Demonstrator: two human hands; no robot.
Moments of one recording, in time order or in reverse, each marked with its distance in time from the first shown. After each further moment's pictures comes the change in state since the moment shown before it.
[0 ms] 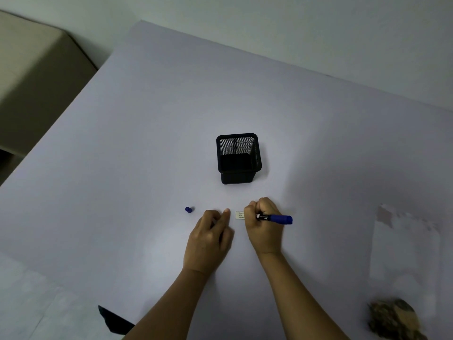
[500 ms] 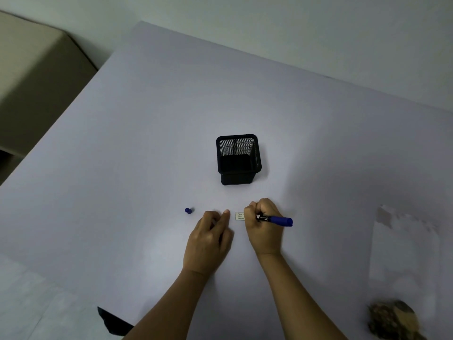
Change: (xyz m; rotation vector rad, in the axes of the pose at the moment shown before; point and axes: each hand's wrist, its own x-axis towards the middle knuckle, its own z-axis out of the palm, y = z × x) left_hand -0.001 0.000 -0.001 0.006 -0.015 -0.002; right_hand 0.000 0.000 0.000 0.015 -0.009 0.035
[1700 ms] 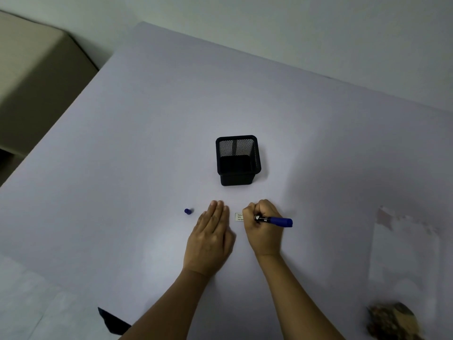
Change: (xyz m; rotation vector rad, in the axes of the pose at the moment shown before) left_hand -0.002 -0.002 0.007 0.228 -0.089 0.066; right_hand 0.000 -0.001 -0.001 -0.074 0.039 -0.015
